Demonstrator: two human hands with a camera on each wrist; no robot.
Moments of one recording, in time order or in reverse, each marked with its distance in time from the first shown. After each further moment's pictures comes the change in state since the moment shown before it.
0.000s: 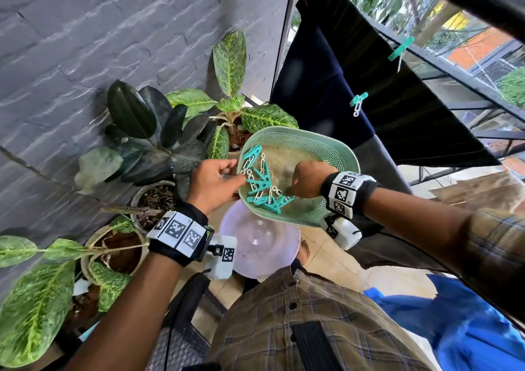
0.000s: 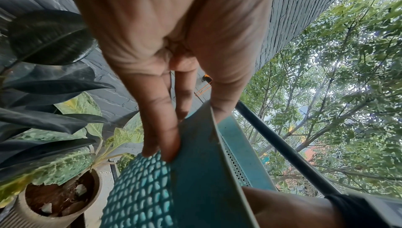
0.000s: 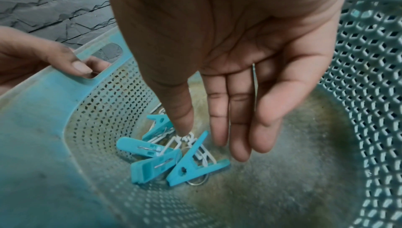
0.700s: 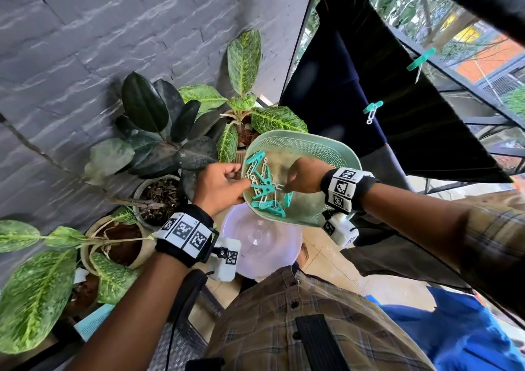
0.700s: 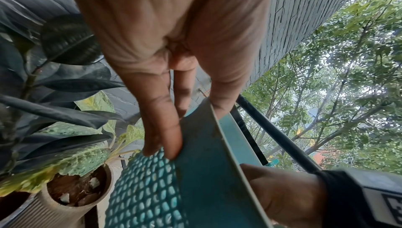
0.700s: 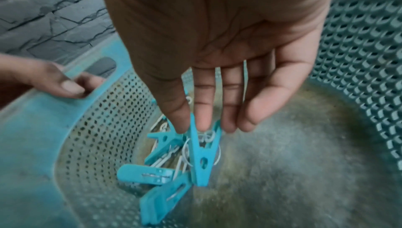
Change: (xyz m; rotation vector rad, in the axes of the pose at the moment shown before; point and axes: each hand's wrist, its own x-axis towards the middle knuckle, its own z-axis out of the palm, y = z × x) left_hand -0.001 -0.013 -0.010 -0.048 -0.005 -0.010; right_hand 0.018 -0.022 -0.013 0.015 -0.022 -0.106
